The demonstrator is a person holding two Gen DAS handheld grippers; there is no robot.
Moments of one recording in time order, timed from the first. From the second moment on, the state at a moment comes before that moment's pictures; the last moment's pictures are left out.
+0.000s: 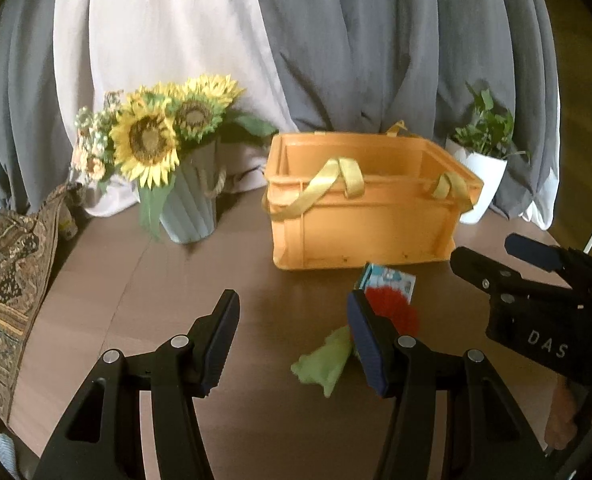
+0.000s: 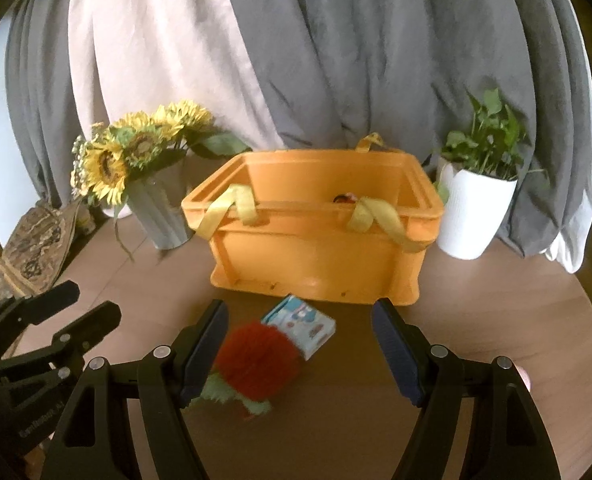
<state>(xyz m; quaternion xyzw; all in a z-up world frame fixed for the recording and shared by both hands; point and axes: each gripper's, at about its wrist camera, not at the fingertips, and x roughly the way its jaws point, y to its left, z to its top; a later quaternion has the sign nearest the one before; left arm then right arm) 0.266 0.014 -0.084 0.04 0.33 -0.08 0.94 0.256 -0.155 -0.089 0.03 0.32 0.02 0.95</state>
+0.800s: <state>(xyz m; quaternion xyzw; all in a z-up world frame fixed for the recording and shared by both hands) 0.268 0.005 -0.152 0.05 0.40 -0.13 0.90 0.275 -0.137 -0.142 0.04 0.39 0.06 0.92</state>
